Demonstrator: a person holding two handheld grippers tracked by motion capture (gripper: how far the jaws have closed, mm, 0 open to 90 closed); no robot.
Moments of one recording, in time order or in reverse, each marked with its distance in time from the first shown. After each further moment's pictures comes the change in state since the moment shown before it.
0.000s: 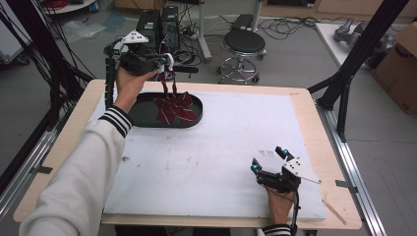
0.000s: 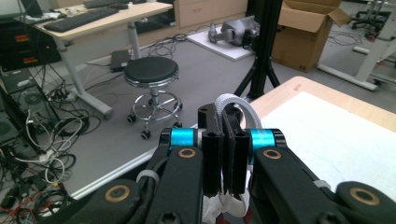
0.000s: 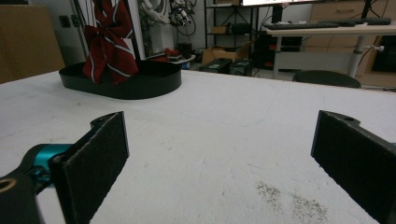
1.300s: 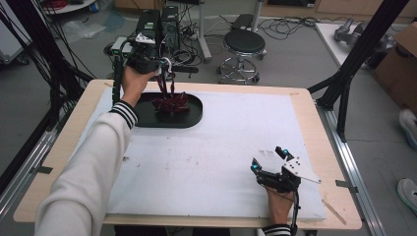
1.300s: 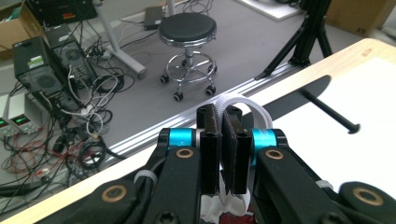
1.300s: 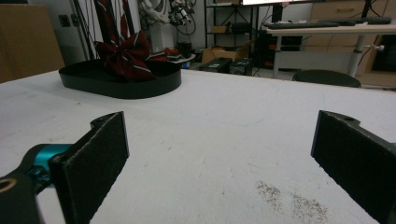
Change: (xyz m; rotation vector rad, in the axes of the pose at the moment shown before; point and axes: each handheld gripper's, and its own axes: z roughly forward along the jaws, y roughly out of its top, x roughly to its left) left arm 0.023 -0.015 0.036 0.191 0.152 -0.025; right arm 0.000 0.000 0.000 0.001 0.000 -0.001
